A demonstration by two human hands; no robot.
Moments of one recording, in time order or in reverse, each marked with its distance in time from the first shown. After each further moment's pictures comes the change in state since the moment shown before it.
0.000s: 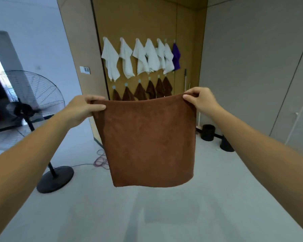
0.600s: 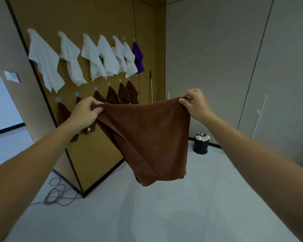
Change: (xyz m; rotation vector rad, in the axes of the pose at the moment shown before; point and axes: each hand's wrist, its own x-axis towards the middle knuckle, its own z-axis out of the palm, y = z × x) left_hand 0.324 -0.040 0.194 0.366 -0.010 0.302; right_hand 0.202 0.197 -0.011 -0.214 0.212 0.079
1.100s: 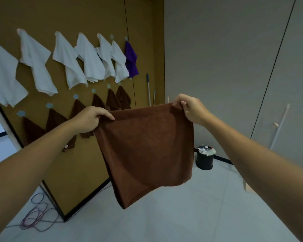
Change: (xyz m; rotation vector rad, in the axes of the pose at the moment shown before) left_hand 0.236 0.039 0.199 0.164 -0.351 0.056; right_hand 0.235 0.223 0.009 -0.001 -0.273 -0.132
